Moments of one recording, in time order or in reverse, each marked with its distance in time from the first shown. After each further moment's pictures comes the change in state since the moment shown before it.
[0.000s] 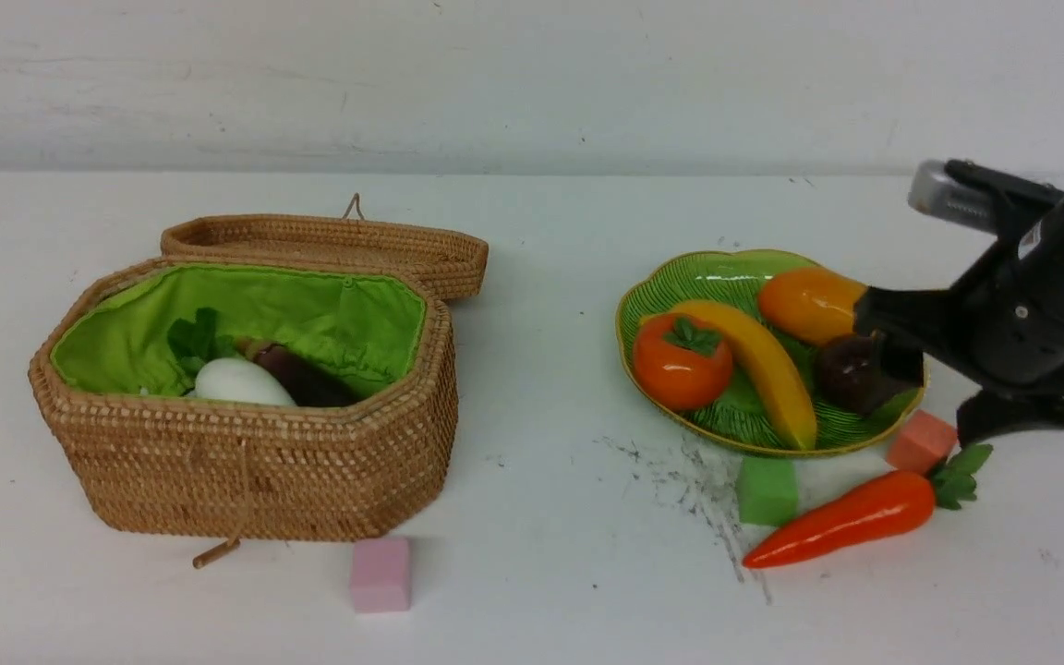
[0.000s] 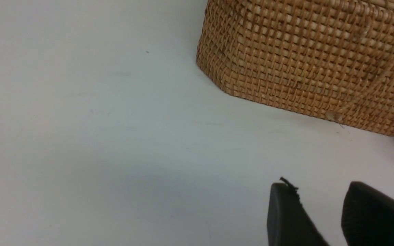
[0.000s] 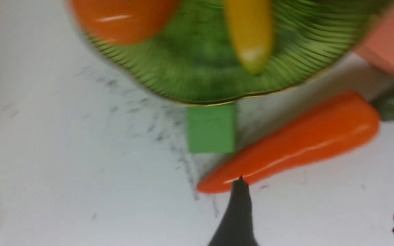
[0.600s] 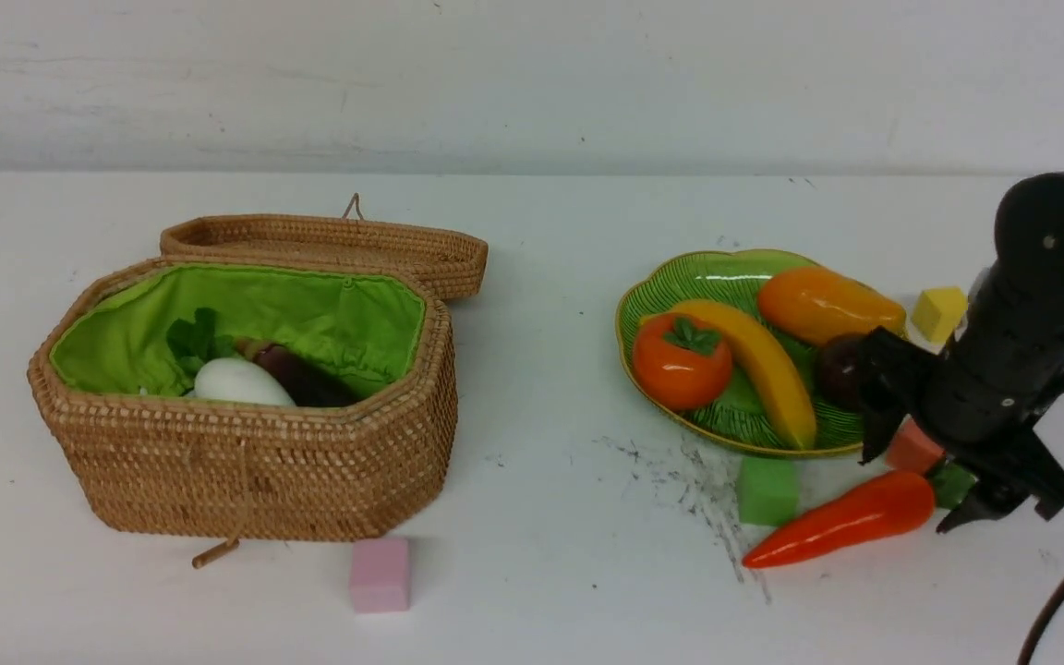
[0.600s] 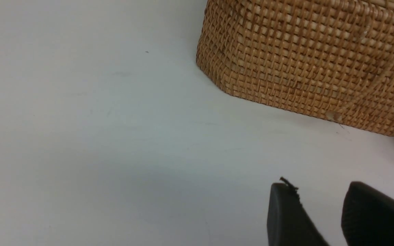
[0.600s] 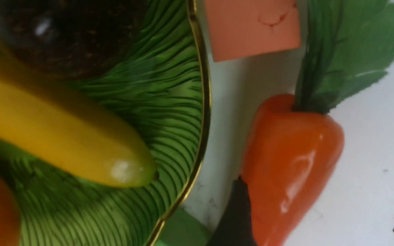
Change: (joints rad) right arm 0.000 0.195 0.008 -0.088 -0.043 0.698; left arm 0.000 0.000 0.000 0.000 0.000 0.000
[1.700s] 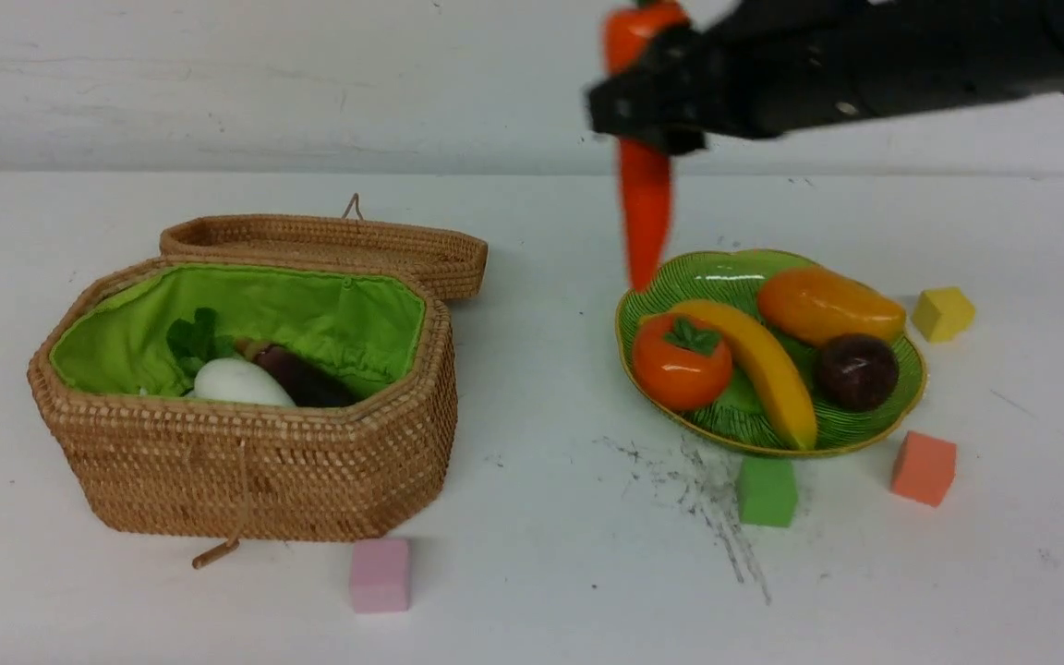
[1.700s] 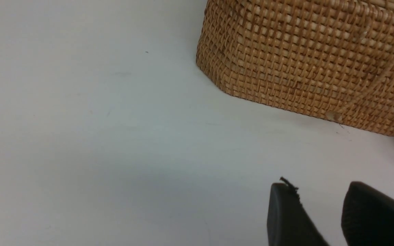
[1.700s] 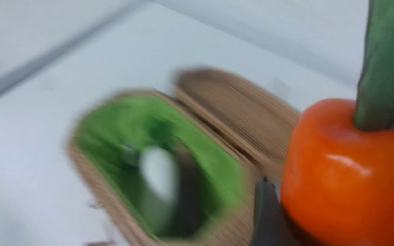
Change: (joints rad) right arm 0.380 -0.201 -0.358 0.509 -0.371 -1.685; left arm 0.000 0.000 0.000 0.000 0.000 0.000
